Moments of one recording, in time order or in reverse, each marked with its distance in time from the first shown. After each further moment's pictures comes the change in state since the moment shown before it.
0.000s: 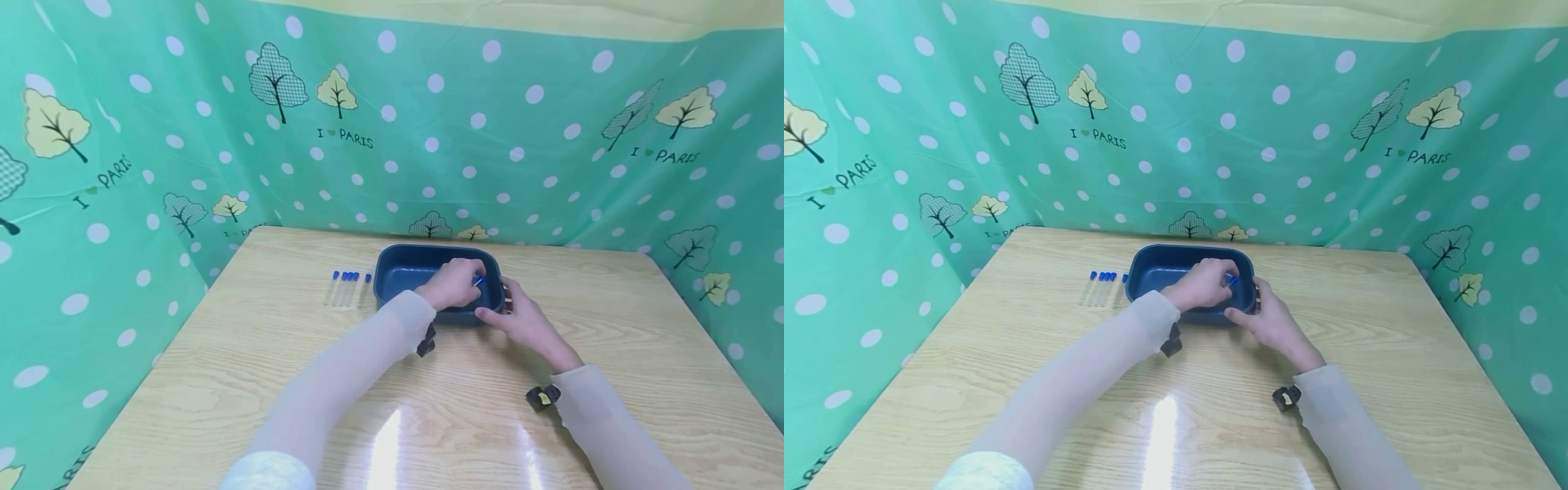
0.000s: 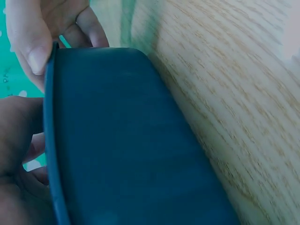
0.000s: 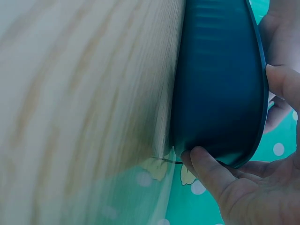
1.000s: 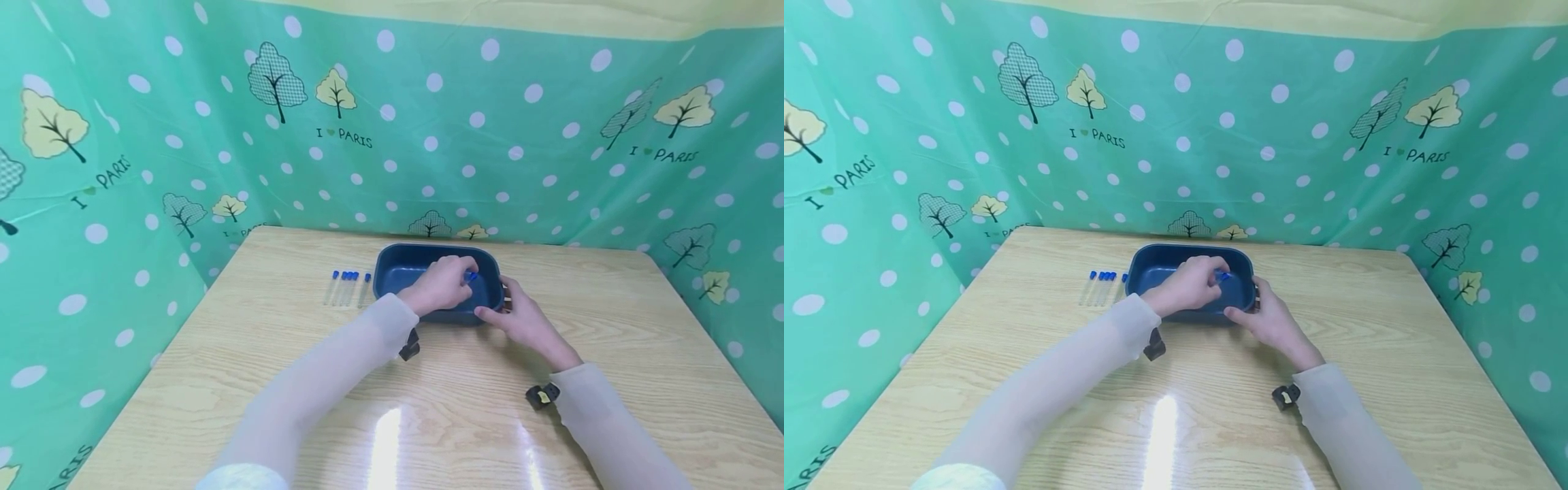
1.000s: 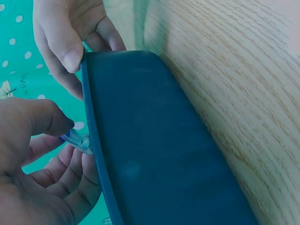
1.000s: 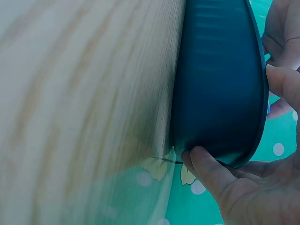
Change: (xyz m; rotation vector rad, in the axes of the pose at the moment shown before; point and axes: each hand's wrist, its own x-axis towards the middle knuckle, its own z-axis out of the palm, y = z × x) left_hand -0.026 -0.005 -0.019 -0.036 0.042 0.056; right_hand -0.001 0.001 0.000 0.004 -0.005 0.011
